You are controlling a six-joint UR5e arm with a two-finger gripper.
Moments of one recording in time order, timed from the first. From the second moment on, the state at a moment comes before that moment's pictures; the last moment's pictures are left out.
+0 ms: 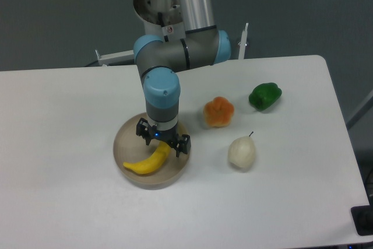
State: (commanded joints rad) arm 2.06 -1.99 -1.89 -0.75 1.52 0.65
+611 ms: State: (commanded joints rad) arm 2.05 -2.00 -1.89 -0.75 1.53 0.66
